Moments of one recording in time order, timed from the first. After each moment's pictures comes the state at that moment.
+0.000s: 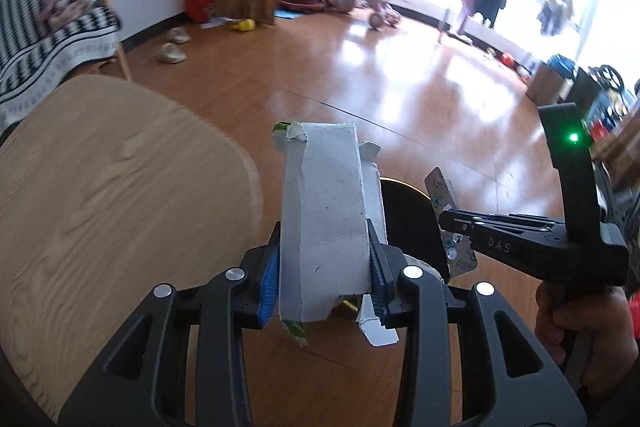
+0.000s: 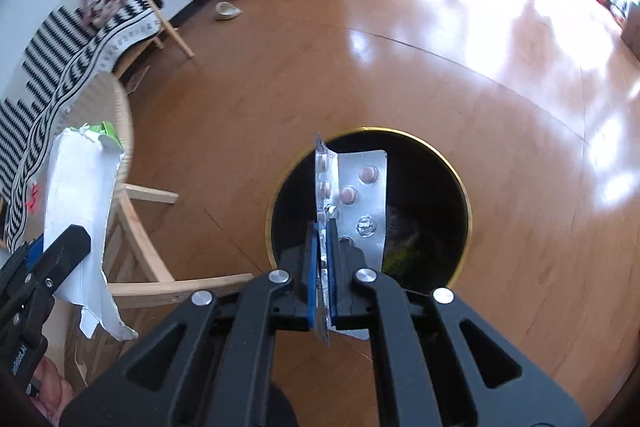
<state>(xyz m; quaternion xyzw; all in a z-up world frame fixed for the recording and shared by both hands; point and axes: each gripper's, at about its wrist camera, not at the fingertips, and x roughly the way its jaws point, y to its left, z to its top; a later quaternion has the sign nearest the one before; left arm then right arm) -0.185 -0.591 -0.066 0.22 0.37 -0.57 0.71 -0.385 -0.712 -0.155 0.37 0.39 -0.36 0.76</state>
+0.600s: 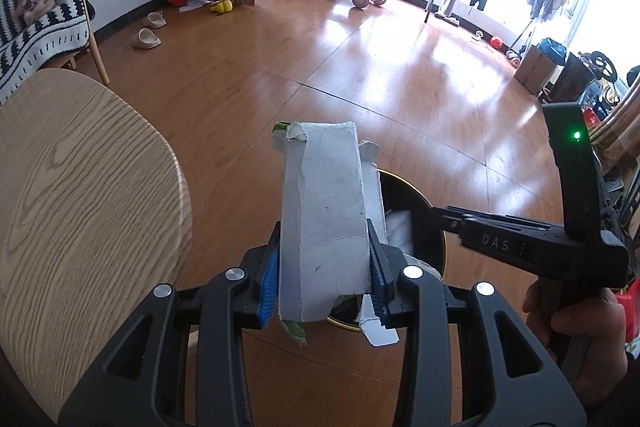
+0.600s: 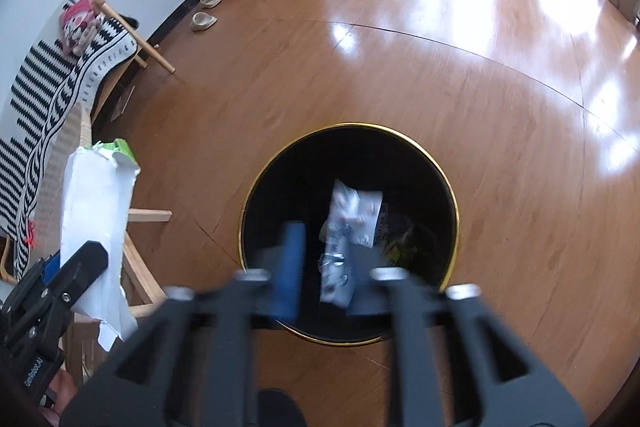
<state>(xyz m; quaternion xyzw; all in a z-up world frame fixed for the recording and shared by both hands) -0.182 -0.638 -0.094 0.23 0.40 -0.58 0.68 -0.399 -0.745 -0.180 0.42 0.37 -0.38 0.74</state>
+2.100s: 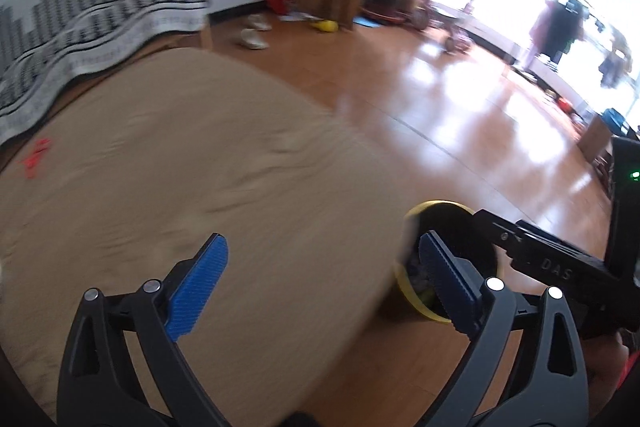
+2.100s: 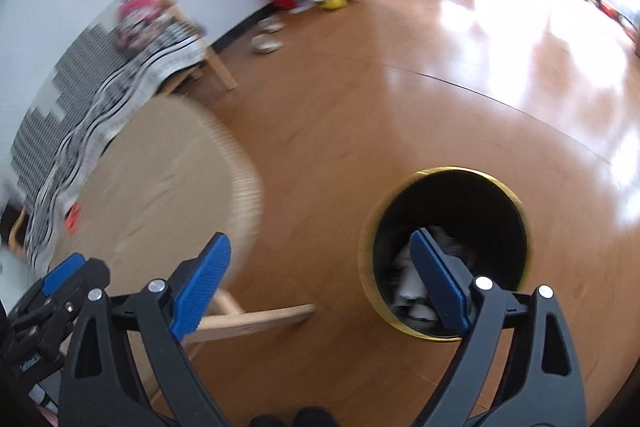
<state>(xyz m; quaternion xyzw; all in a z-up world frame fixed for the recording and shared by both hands) -0.071 -0.509 -0.022 0.16 0.40 -0.44 0.79 -0.290 -0.652 -0.091 0.34 0.33 -0.33 0.81</state>
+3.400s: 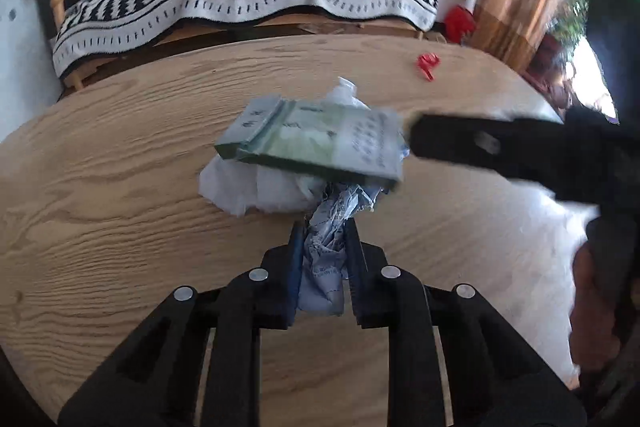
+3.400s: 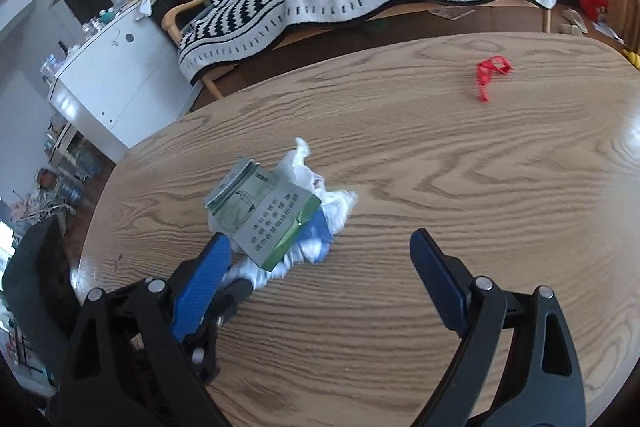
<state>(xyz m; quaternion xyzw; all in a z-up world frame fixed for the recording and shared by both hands) 0.129 -0.125 -0.061 0.07 0.44 -0.24 0.86 0.114 -0.258 -0.055 0.18 0.44 0.07 0.88</state>
